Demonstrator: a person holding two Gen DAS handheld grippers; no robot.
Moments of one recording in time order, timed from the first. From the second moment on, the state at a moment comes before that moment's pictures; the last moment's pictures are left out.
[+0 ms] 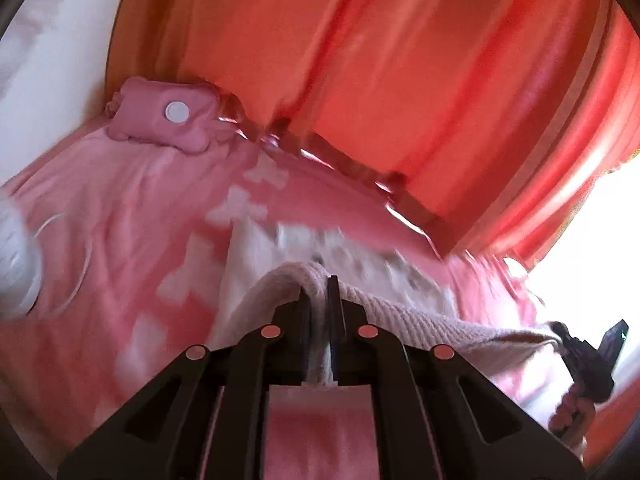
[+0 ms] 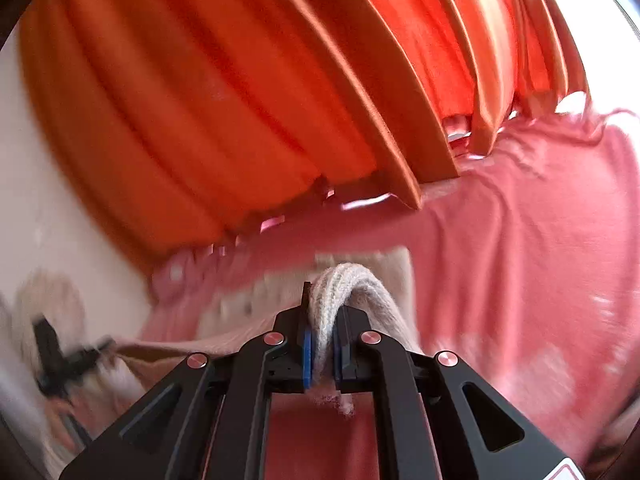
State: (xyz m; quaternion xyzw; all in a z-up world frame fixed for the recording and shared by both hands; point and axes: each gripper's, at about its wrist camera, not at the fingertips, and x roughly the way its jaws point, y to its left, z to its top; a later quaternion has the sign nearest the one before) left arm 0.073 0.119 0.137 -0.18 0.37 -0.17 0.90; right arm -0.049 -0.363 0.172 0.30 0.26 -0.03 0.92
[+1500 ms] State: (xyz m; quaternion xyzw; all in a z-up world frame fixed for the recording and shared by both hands) left arm 0.204 0.090 0.035 -0.18 0.36 -0.08 0.91; right arm 0.088 -0.382 0.083 0.29 0.26 -0.04 0.92
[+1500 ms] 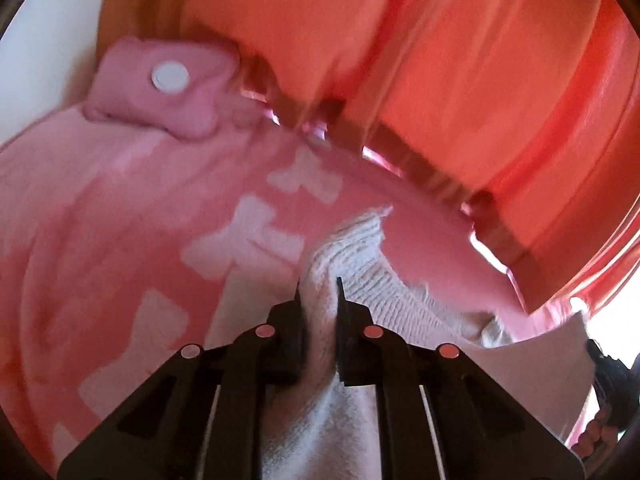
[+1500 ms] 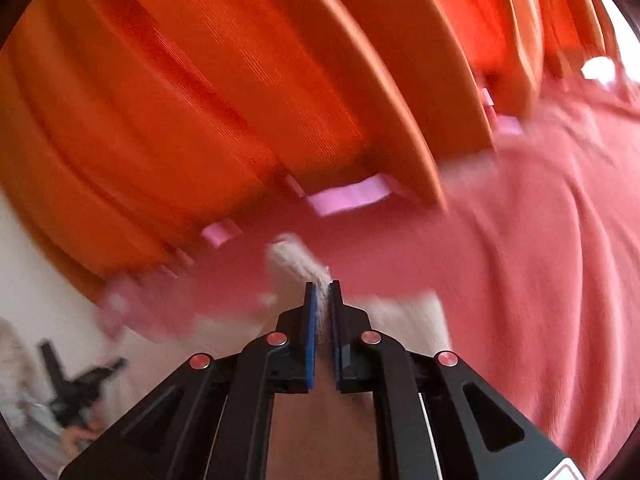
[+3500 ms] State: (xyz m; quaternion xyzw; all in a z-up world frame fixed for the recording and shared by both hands) left arm 0.194 0.036 -0.012 -0.03 0.44 0.00 0.90; right arm 0.119 -0.359 0.004 0.22 0.46 -0.14 0.85
